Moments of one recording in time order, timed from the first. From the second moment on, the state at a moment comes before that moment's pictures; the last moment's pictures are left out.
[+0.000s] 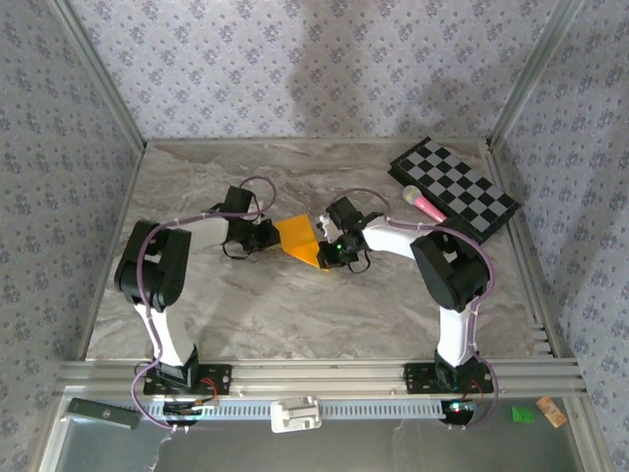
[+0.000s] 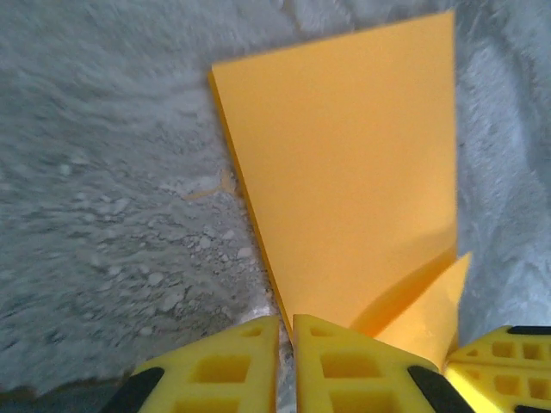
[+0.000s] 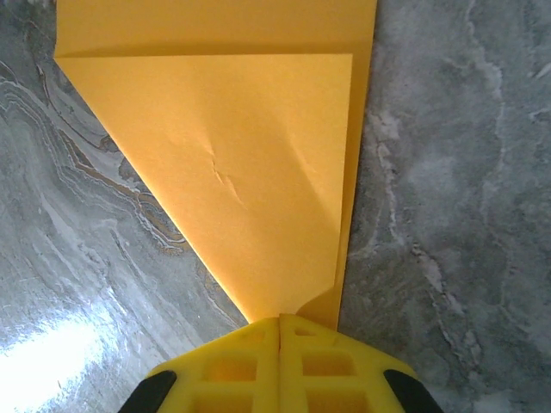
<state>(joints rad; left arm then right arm) -0.33 1.82 1.02 -0.25 0.46 -0.55 0.62 1.92 1.16 -0.43 -0.38 0.32</state>
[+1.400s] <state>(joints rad) -0.45 1.87 0.95 -0.06 0.53 -0.69 0.61 1.93 1.22 -0.44 -0.45 0.36</state>
